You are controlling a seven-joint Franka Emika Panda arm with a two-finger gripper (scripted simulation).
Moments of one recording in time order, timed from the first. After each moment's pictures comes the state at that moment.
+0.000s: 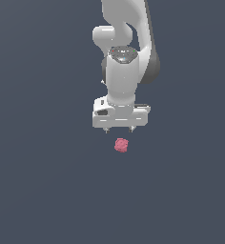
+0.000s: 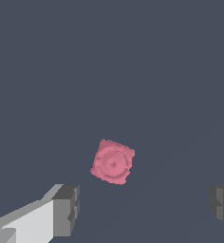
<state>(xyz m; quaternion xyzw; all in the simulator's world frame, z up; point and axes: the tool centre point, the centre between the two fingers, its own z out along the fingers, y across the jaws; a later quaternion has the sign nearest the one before) 0.017 0.027 0.194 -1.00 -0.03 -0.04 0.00</state>
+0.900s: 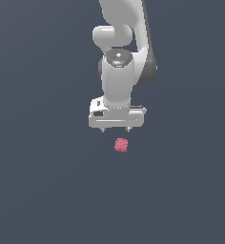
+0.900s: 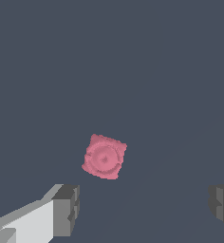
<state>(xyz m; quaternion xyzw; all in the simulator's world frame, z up) 0.013 0.013 0.189 -1.00 -0.01 -0.02 0.00</state>
